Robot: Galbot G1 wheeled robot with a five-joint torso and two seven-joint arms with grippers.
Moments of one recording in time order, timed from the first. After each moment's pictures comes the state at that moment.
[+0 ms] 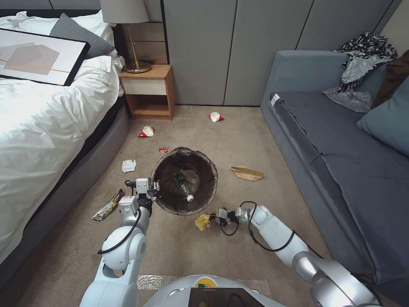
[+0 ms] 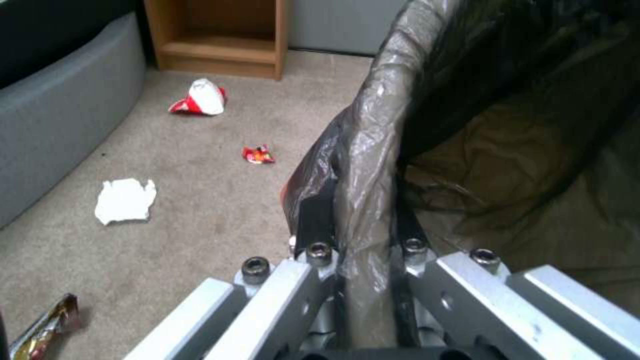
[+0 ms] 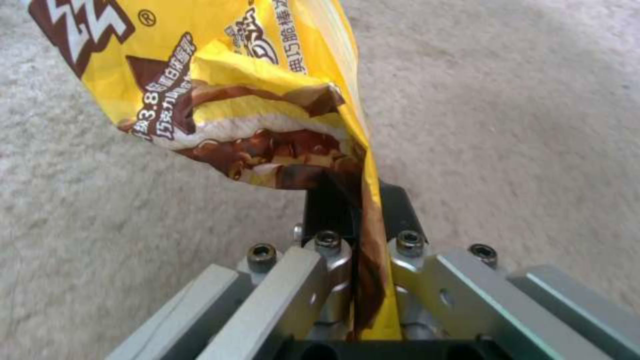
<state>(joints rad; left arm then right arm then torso) 1.47 -1.49 -0.49 -2.20 -0.22 0.46 -0.09 -0.70 1.26 -0.05 0.72 -0.17 0.47 -0.81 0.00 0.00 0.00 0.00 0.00</state>
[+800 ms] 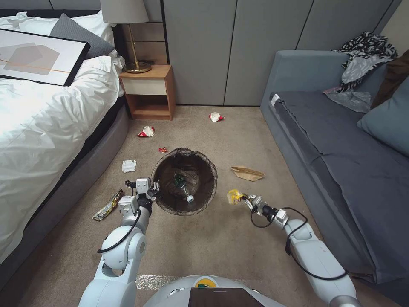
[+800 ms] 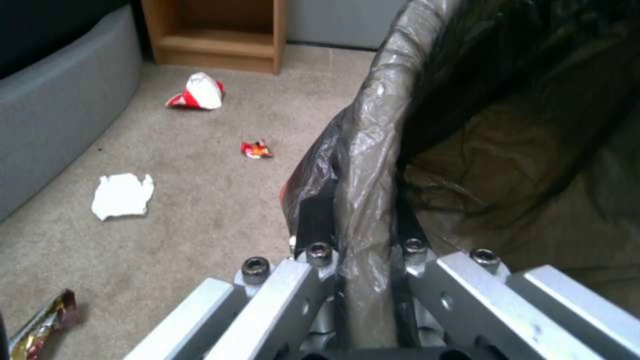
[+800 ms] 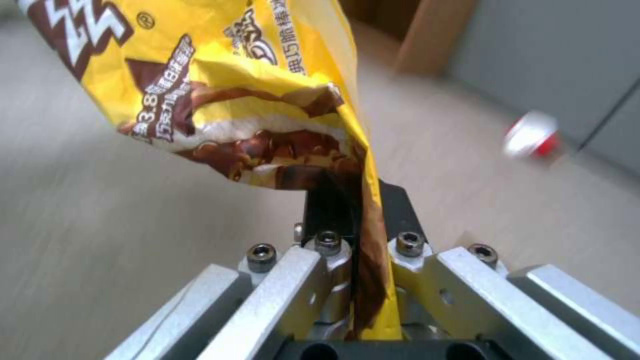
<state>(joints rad) 1.47 -1.47 -0.49 -2.18 -0.24 0.46 -0.10 -1.05 1.17 0.49 1.12 0.09 0.59 -0.71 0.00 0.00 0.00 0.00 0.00</state>
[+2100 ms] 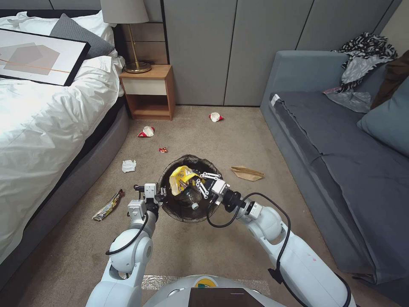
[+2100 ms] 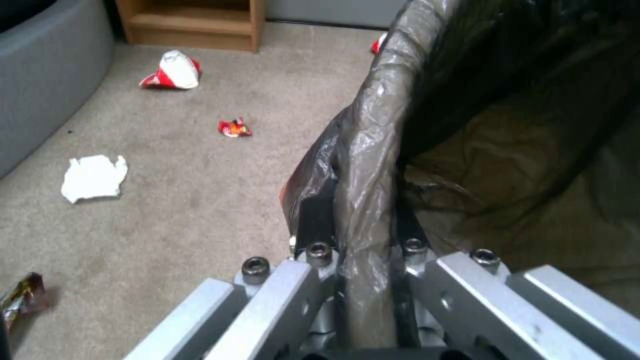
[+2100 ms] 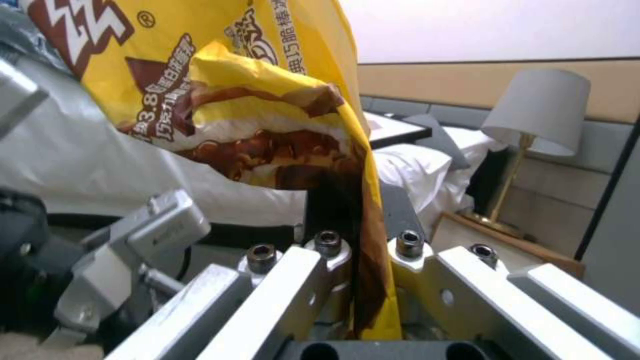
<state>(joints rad) 1.48 -1.47 -0.44 -2.16 -0.21 0.46 -0.10 -1.13 1.10 0.10 1.95 0.21 0.39 -0.43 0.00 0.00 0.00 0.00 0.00</state>
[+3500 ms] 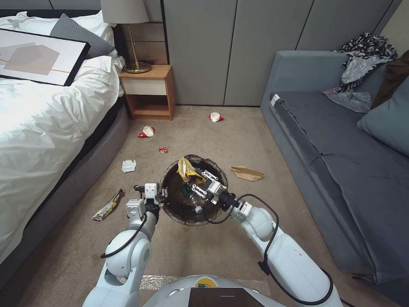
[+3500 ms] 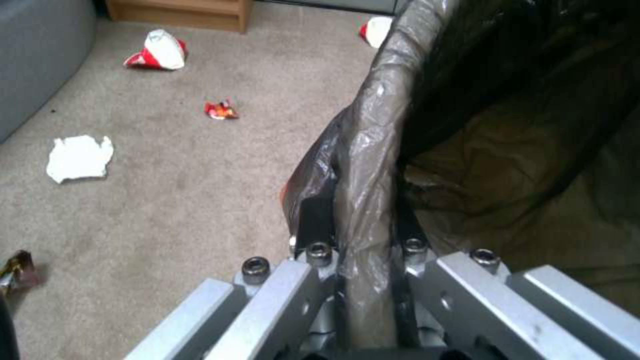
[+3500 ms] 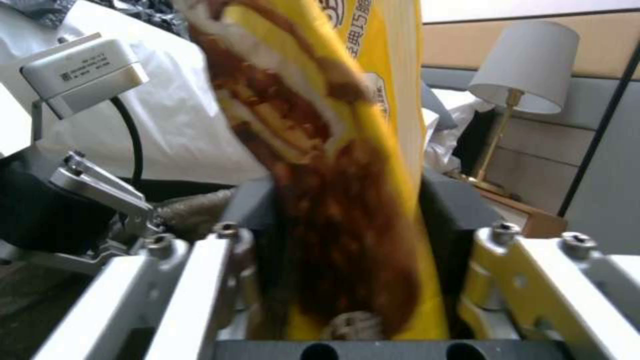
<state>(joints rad) 1.51 -1.47 -0.43 -2.25 -0.25 0.58 -0.12 -1.09 1.16 0.06 1.77 0.14 0.43 -0.40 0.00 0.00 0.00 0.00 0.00</state>
